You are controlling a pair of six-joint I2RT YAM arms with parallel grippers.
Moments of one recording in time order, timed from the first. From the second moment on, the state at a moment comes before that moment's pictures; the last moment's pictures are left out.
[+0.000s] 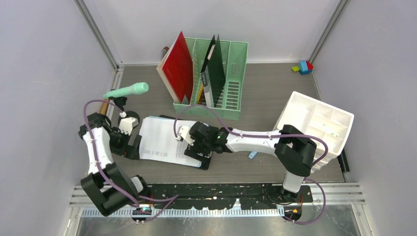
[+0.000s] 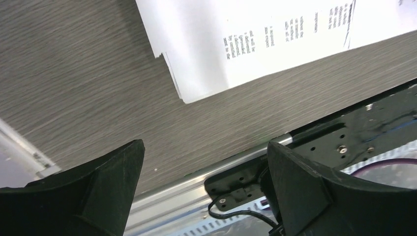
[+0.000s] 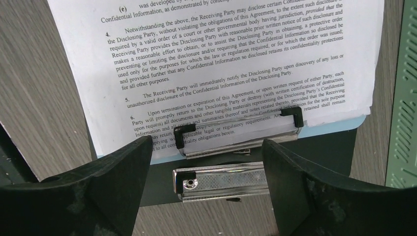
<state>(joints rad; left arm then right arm) 0.51 1.13 0.87 -1.18 0.31 0.87 1.10 1.75 1.14 -0.30 0.05 -0.20</state>
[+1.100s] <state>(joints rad) 0.70 1.59 0.93 -1.04 0.68 0.89 1.15 1.78 1.18 -0.38 -0.02 -0.26</state>
